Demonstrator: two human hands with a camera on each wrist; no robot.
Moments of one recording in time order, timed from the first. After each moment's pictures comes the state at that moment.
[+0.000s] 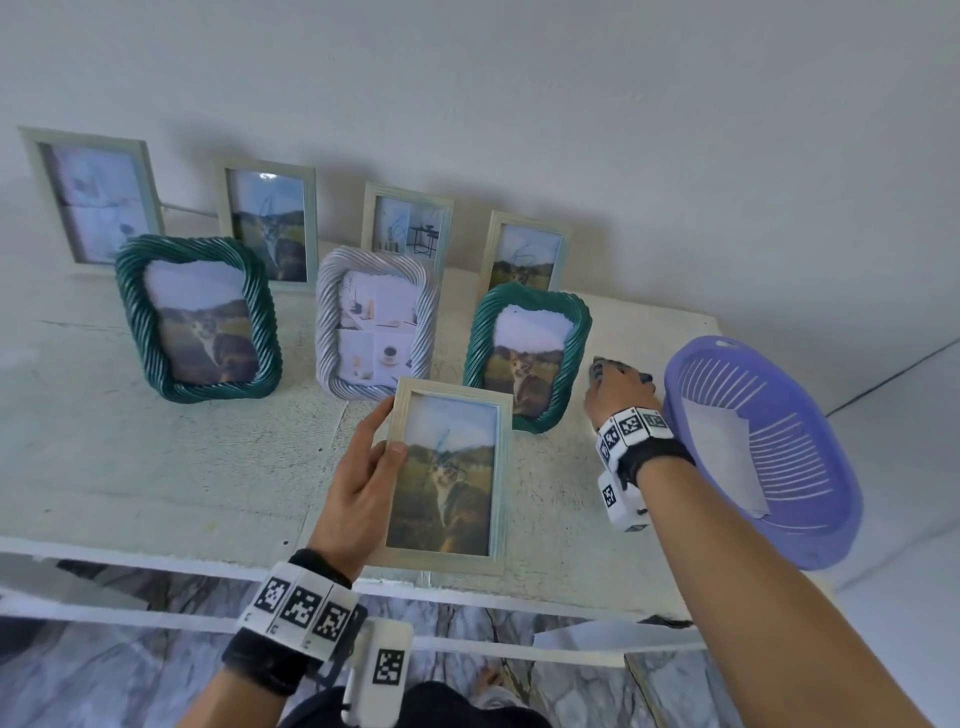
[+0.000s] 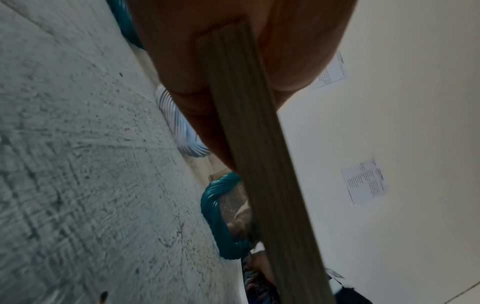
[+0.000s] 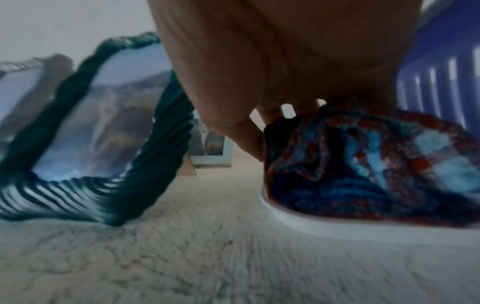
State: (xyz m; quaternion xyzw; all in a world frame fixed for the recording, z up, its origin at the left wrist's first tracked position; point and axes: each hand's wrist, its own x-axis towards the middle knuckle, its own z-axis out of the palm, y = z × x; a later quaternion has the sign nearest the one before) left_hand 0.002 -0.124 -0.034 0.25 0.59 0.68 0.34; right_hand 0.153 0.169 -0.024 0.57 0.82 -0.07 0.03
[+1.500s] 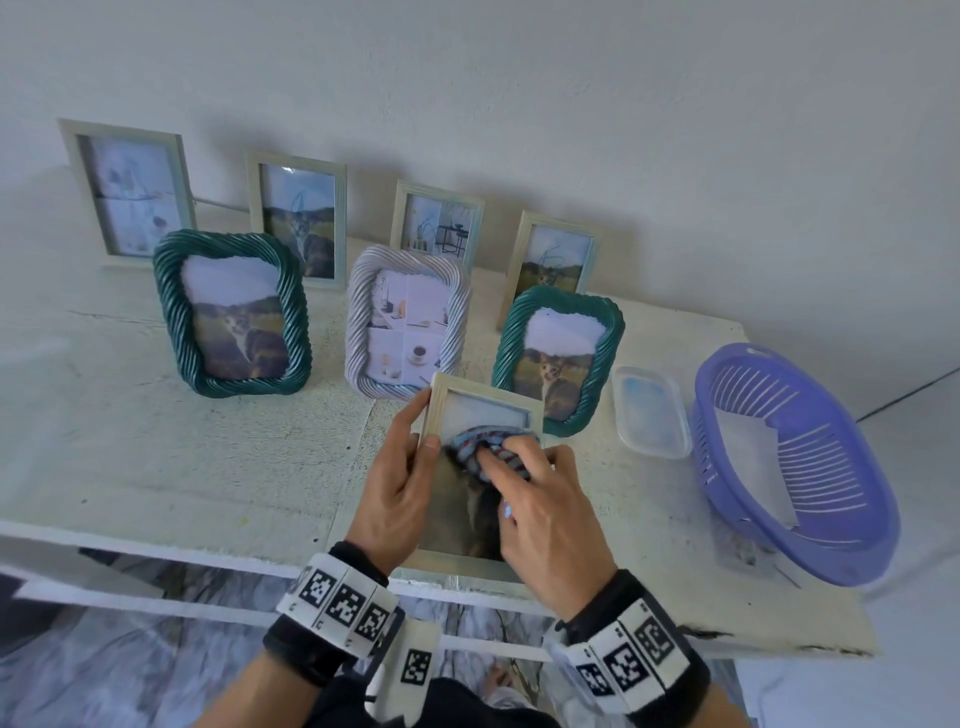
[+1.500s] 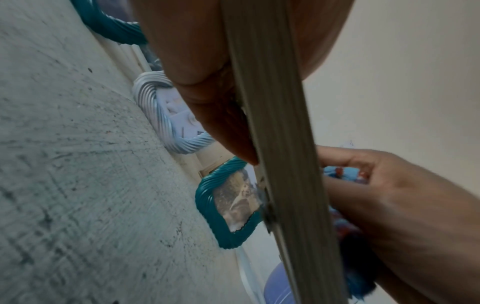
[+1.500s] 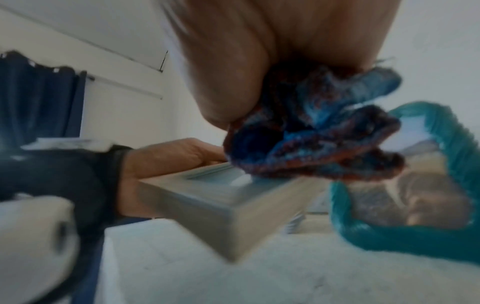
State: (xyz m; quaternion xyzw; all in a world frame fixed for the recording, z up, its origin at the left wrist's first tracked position) left_hand -0.002 -0.121 -0.030 0.35 0.62 0.65 0.26; right_hand 0.142 -0.047 0.025 0.30 0.95 -0.10 -0.09
